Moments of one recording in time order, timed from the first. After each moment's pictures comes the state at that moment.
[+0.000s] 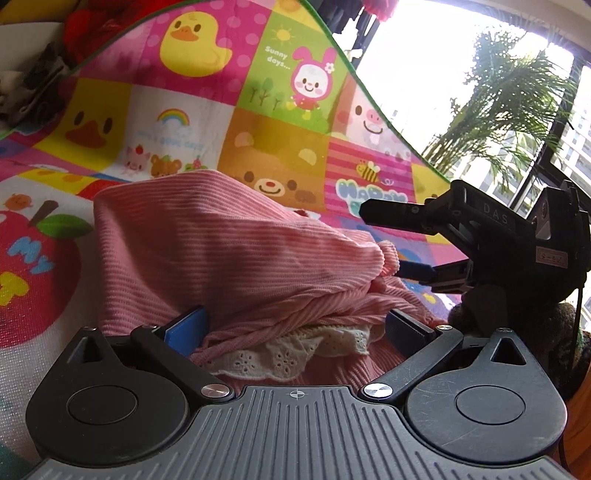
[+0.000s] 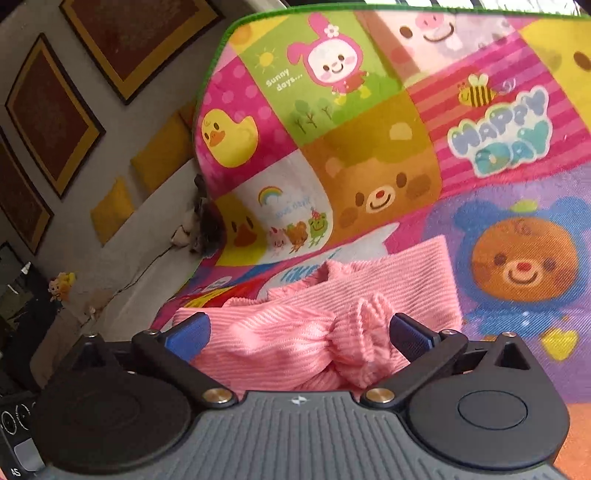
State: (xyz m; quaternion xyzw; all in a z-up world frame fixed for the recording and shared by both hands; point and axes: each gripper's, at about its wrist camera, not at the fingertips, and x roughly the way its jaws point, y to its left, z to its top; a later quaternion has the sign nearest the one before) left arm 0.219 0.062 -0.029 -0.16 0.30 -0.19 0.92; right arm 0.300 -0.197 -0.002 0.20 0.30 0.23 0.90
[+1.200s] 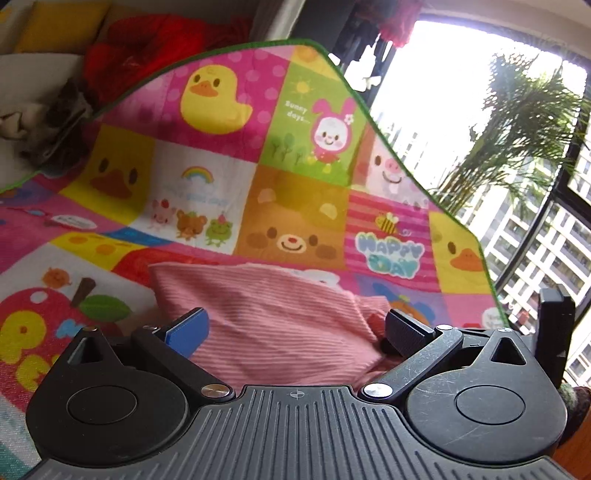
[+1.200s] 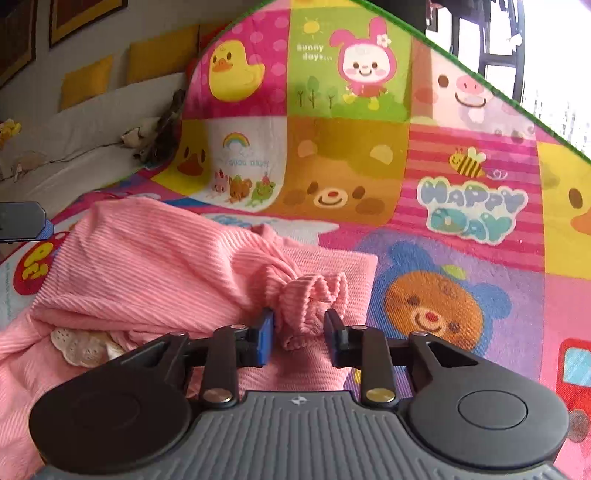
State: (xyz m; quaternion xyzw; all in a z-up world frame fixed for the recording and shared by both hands) left arm 0.238 0.081 0.020 -0.15 0.28 -0.13 0.94; right arm 0.288 -0.191 -0.002 -0.05 0.32 0.19 0.93
